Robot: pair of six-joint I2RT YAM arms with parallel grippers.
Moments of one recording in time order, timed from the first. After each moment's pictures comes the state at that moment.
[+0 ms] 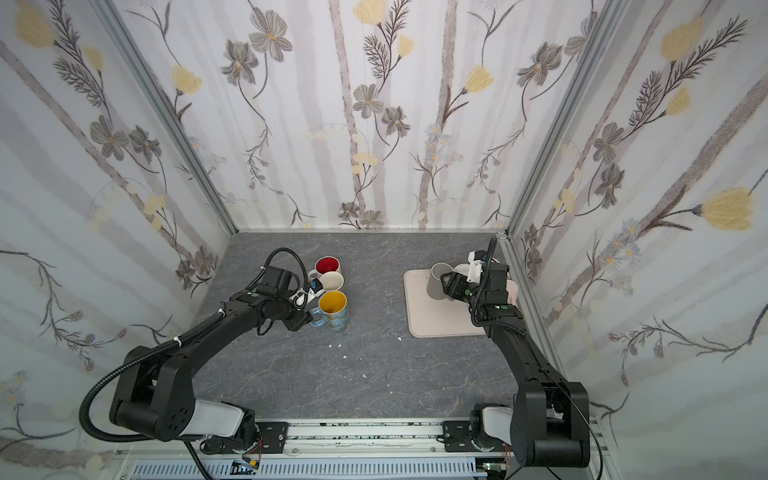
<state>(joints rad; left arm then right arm) -0.29 1.40 0.89 -0.53 0.15 0.59 -0.01 1.25 0.79 -0.08 -0.39 0.42</state>
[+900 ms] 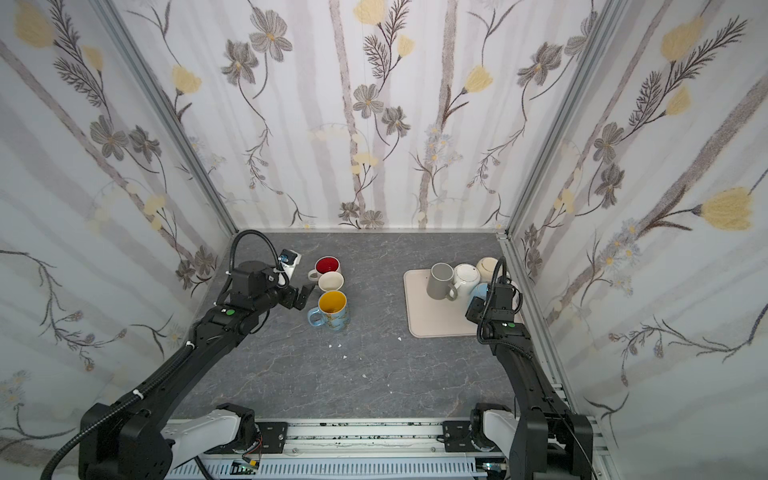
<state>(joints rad) -0.27 1.19 0.88 -0.22 0.14 0.19 -0.05 1.12 0.65 -0.32 0.08 0.36</state>
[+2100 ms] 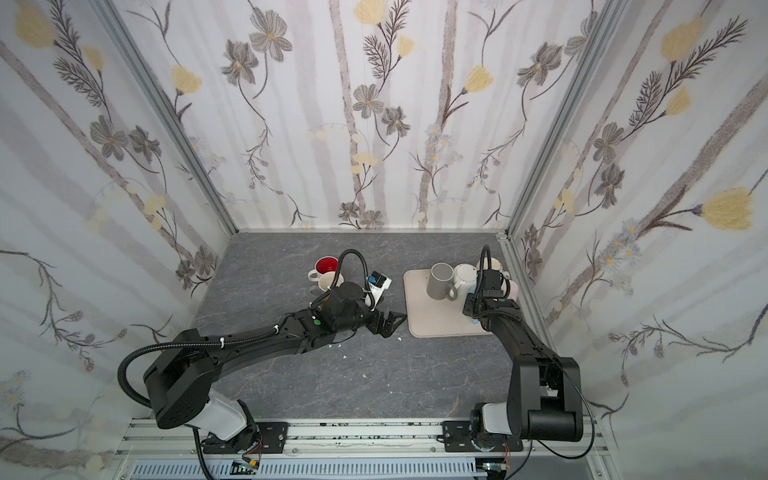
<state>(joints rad) -0.91 1.56 0.97 0.13 0.12 -0.28 -0.01 1.36 0.81 -0.41 0.14 0.26</state>
